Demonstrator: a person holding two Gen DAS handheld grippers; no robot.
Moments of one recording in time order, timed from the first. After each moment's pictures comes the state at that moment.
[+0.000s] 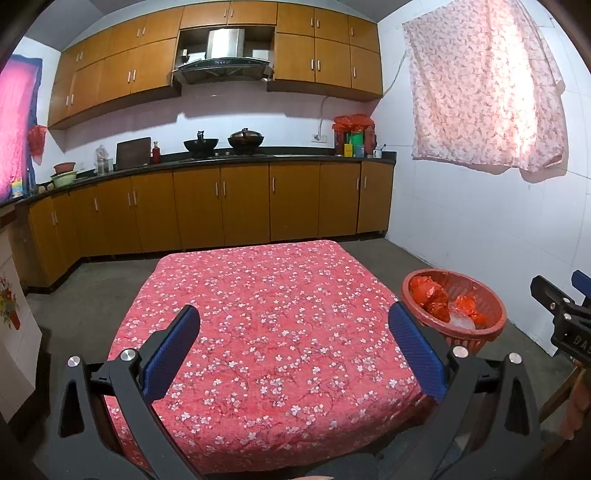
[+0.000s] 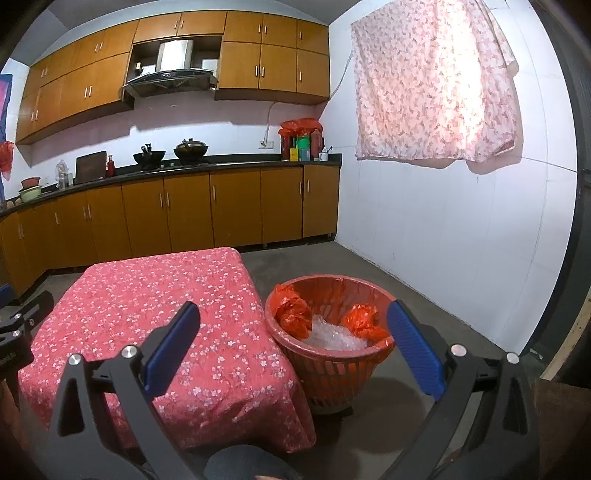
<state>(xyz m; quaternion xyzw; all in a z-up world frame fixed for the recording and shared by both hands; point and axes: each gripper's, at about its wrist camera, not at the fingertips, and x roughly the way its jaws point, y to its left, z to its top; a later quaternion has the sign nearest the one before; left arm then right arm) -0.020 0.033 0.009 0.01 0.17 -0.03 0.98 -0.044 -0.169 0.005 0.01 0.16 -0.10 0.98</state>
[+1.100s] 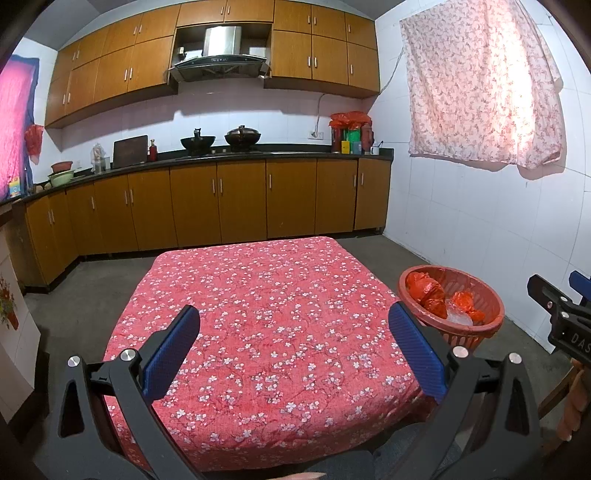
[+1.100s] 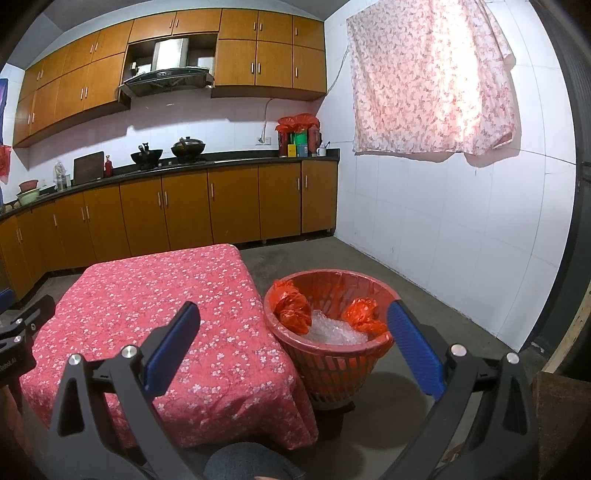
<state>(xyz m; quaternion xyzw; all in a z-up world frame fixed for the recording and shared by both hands) -0.022 0.028 0.008 0.01 0.18 -0.03 0.98 -0.044 -0.170 -0.003 0.02 0.16 -0.10 0.98</state>
